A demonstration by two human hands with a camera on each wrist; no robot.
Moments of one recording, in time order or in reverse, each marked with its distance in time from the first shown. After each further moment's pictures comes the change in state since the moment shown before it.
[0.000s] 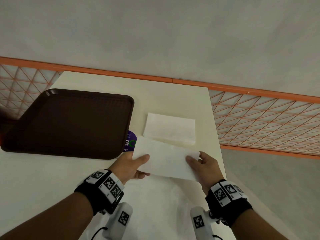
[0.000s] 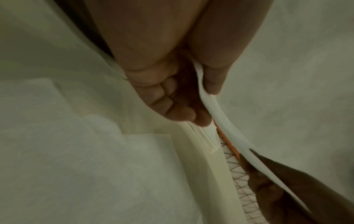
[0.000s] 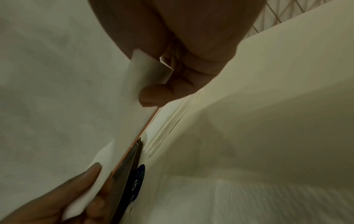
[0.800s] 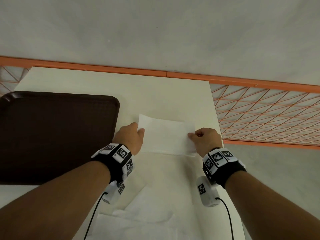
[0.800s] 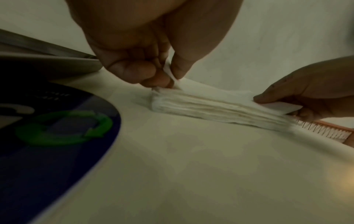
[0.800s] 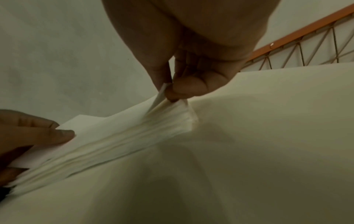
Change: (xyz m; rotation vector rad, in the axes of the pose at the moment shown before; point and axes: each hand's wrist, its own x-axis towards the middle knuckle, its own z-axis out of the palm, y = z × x) left_hand 0.152 0.059 0.020 1.098 0.421 0.214; right_hand 0.146 -0.053 0.005 -0.744 0.202 -0.057
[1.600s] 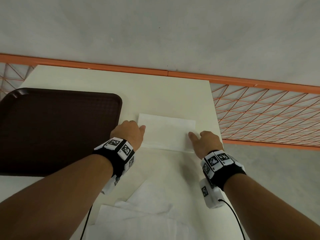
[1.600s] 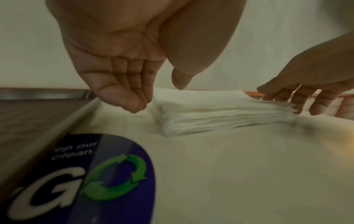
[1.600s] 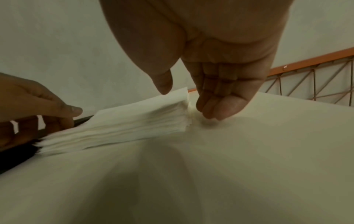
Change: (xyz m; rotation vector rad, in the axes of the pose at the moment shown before) left_hand -0.014 0.008 -0.022 0.310 -0.073 -0.008; right_hand -0.024 -0.003 -0.005 -0.354 -0.046 0.064
